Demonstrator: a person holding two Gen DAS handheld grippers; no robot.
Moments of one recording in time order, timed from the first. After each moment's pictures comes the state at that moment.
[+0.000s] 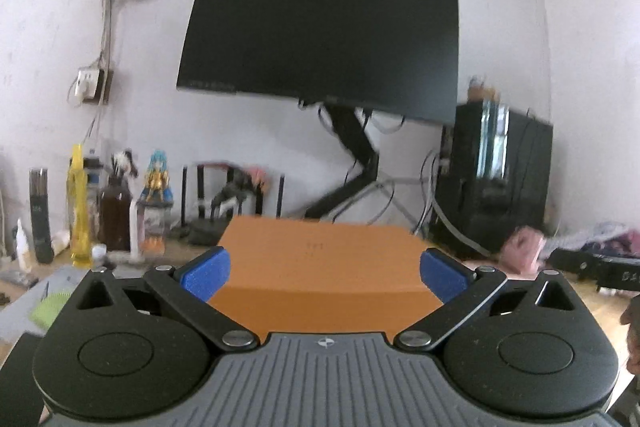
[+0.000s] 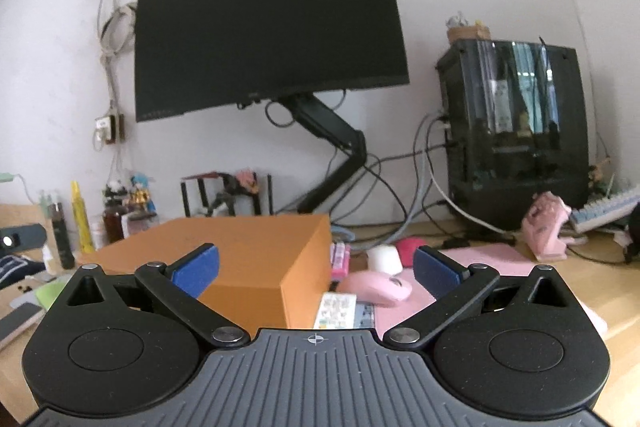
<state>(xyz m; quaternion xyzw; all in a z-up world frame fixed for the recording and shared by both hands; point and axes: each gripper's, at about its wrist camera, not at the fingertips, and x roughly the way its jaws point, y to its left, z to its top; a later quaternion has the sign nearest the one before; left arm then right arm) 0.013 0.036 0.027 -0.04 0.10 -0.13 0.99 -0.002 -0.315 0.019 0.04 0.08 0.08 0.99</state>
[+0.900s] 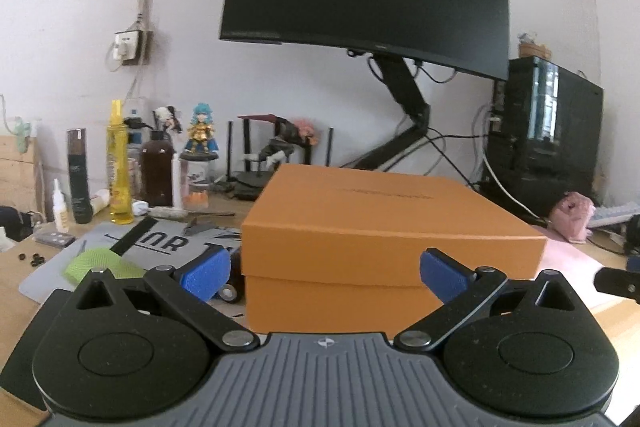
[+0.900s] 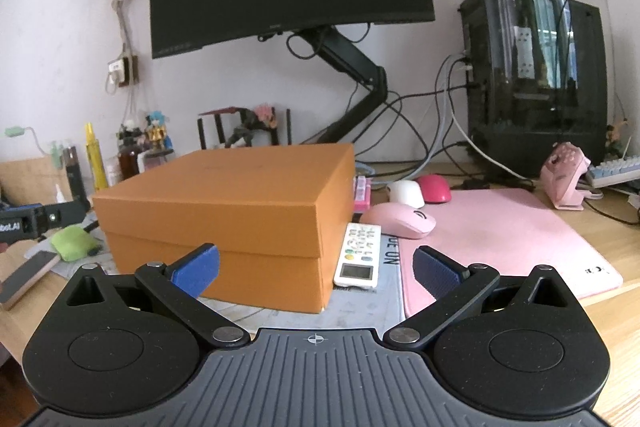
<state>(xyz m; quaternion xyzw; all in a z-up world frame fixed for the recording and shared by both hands) 0.019 0.047 0.007 -0.03 0.14 -0.07 0.99 -0.007 -0.286 0.003 0.03 0.16 0.10 0.98</state>
